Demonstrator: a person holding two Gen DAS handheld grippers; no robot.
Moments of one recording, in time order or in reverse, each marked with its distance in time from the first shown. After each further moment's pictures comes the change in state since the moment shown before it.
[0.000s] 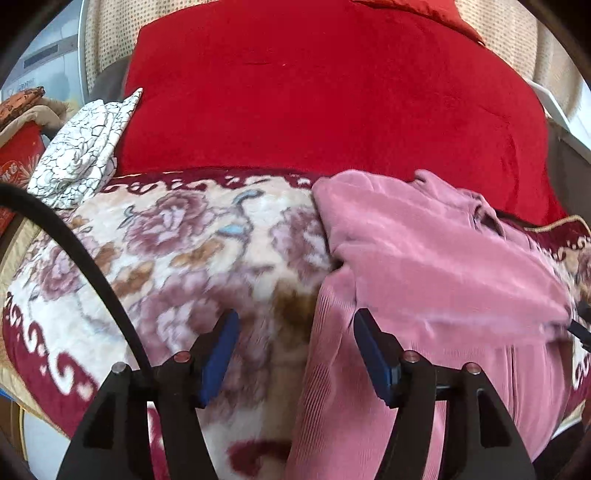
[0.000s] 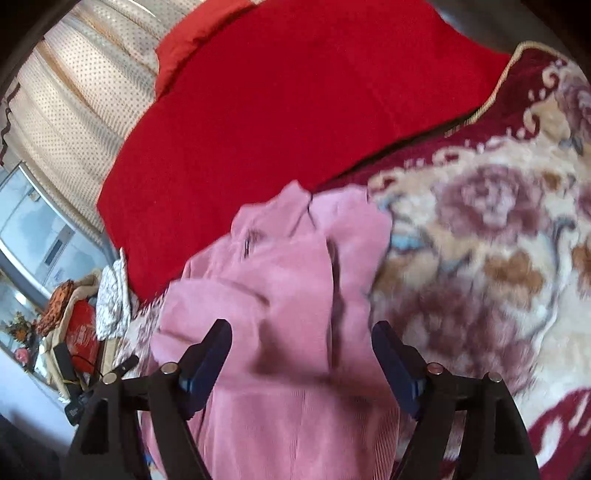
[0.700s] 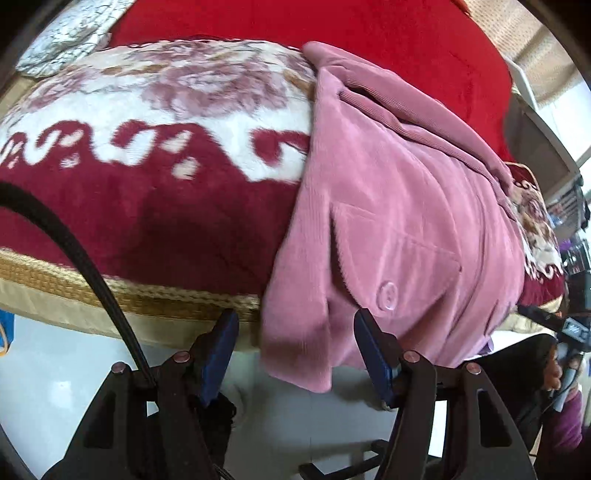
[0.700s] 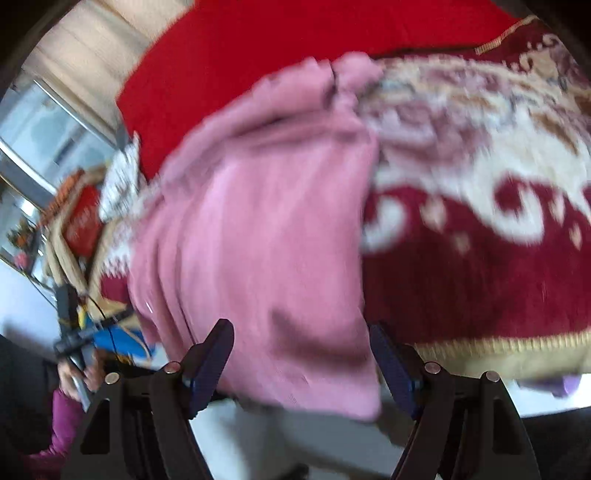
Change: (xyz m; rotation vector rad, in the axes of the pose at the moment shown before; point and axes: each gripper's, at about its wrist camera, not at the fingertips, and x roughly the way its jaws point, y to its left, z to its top) left arm -0.033 0.048 -0.159 -0.067 0.295 -0.295; right arm -0.059 -0.019 -0.145 -0.163 0.328 -0.025
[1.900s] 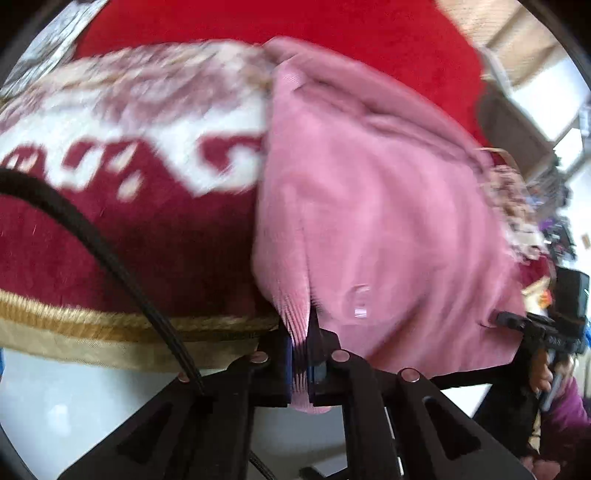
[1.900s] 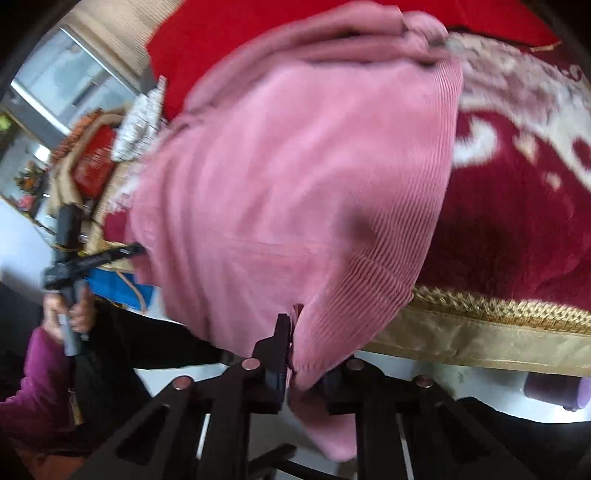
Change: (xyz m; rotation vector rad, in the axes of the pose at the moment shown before) left arm -0.004 0.000 0.009 0.101 -0.031 -0.124; right arm 0.047 0.051 -0.029 -0.154 0.062 0.066
